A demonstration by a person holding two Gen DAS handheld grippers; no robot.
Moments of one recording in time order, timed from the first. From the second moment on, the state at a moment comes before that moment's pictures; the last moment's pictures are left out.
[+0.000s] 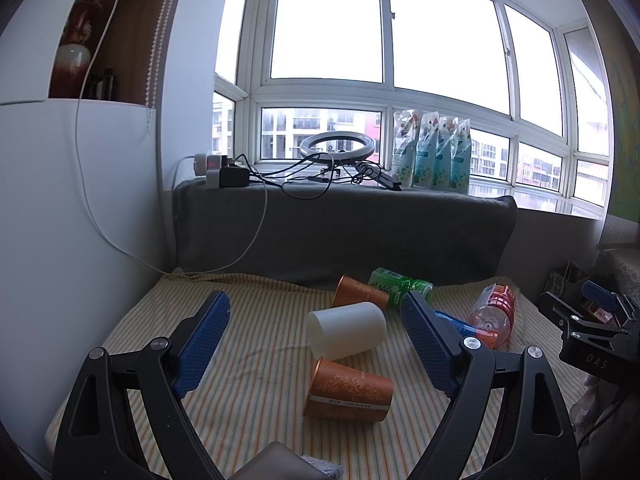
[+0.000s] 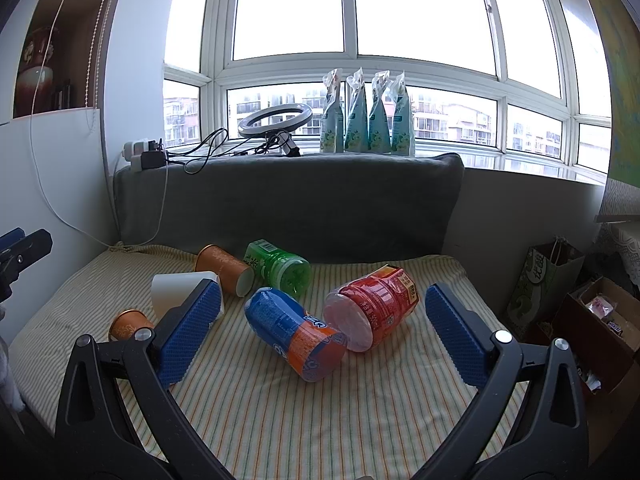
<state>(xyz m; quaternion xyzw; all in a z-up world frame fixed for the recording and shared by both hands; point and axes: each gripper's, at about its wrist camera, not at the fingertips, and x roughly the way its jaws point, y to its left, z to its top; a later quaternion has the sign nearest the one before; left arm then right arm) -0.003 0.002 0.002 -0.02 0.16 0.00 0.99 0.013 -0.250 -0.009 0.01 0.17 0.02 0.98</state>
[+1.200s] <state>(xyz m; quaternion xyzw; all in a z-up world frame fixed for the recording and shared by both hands) 0.010 0.001 -0.011 -0.02 0.18 -0.01 0.98 0.028 -0.254 -0.029 0.01 0.19 0.03 0.98</state>
